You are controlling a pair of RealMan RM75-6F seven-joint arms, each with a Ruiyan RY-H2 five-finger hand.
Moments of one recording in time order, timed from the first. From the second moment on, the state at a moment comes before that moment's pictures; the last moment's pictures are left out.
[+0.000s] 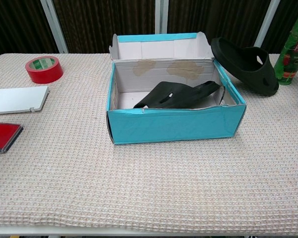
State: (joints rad) left arm -0.44 -1.09 -0.14 -1.62 1.68 1.28 -0.05; right arm 0.55 -1.10 0.32 -1.63 -1.19 1.10 0.20
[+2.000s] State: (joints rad) left arm -1.41 -1.88 -0.22 -1.26 0.49 0.84 0.93; right arm 0.50 -1.07 0.30 -1.56 -1.21 1.10 0.25
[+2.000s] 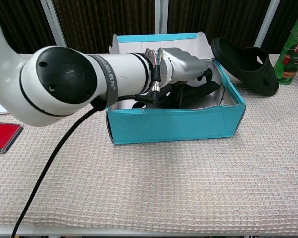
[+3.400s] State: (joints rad) left arm -1.15 -1.68 -0.16 -1.31 0.94 0.93 0.55; right arm 0.48 -1.04 0.29 -1.62 -1.23 1.11 0.24
